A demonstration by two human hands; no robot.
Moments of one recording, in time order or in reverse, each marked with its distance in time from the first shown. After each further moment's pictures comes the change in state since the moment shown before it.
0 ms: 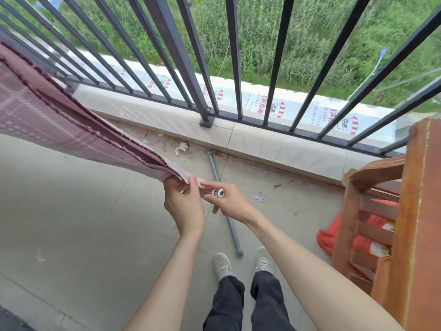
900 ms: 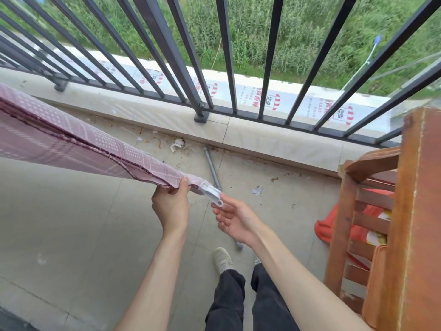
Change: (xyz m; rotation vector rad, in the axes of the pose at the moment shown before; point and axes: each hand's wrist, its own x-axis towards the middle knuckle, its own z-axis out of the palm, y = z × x) left_hand 0.020 -0.020 -0.007 -0.079 -0.172 -0.198; right_hand -0.036 0.013 0.006 1.040 0.098 0.653
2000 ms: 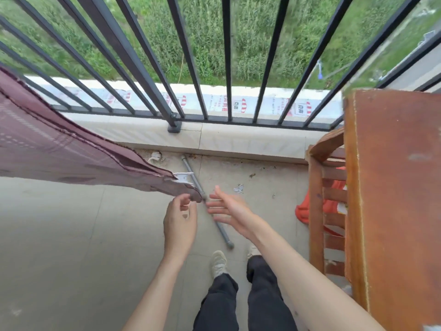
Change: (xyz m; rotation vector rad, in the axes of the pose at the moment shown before) left_hand -0.050 -0.025 -0.023 0.406 -0.404 0.321; right_hand -0.052 0.009 0.000 -0.339 0.155 -0.291
